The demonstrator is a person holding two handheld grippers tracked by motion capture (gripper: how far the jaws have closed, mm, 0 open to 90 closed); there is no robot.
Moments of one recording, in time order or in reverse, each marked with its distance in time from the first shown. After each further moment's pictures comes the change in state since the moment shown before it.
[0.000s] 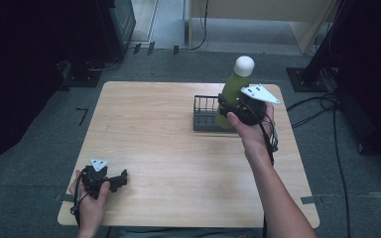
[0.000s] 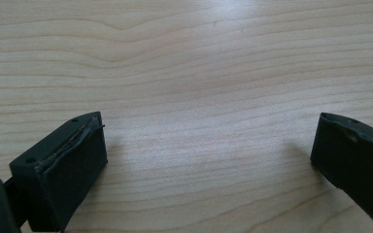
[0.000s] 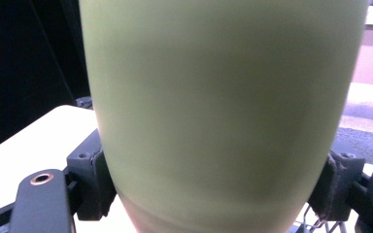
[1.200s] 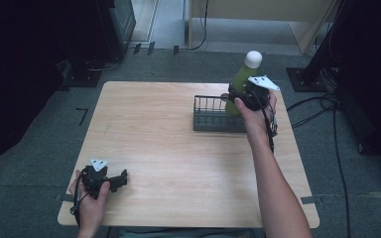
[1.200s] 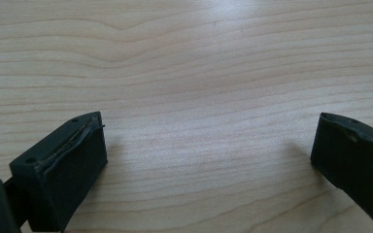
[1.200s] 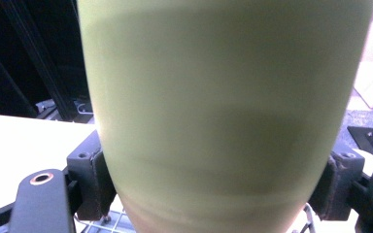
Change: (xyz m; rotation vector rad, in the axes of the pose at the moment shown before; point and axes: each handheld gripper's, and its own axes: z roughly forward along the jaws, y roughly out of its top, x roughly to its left) left arm 0.000 0.000 0.000 0.001 -0.001 0.001; right arm -0.055 -0.020 0.071 0.038 -0.115 0.070
